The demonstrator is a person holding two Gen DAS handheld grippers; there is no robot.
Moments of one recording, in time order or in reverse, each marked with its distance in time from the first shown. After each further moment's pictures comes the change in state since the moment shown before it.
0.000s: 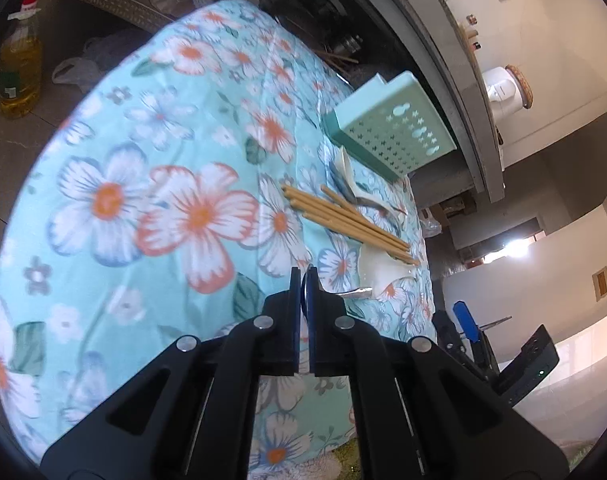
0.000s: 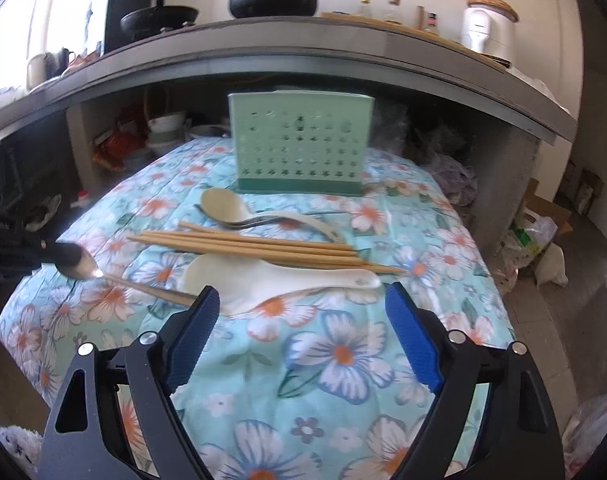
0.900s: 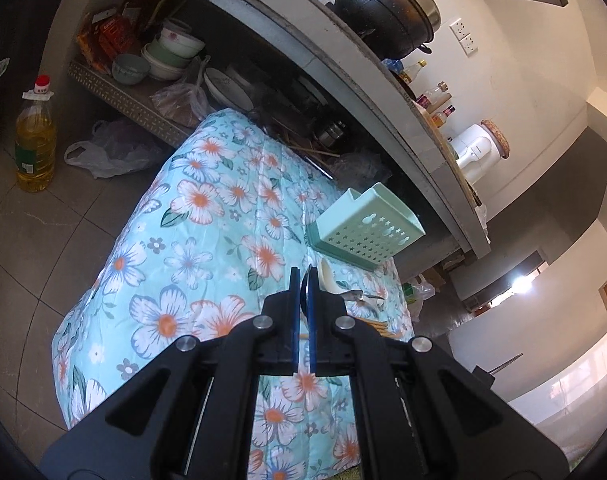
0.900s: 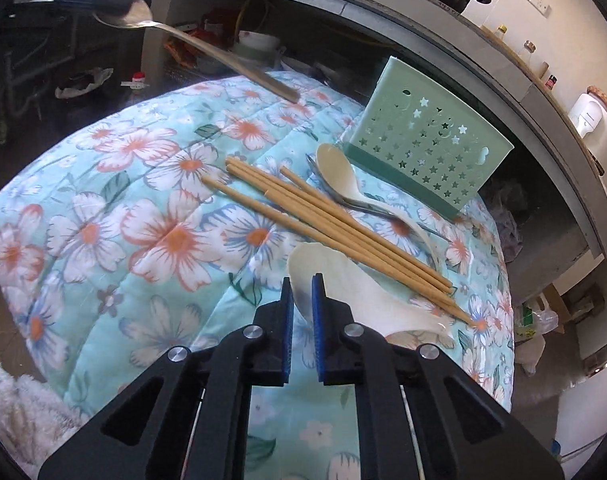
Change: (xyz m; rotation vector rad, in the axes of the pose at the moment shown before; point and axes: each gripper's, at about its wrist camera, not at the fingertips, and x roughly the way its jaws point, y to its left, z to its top) left arm -0.081 -0.026 0.043 0.077 -0.270 -0.011; right arm 0.023 0.093 0.006 -0.414 0.166 0.043
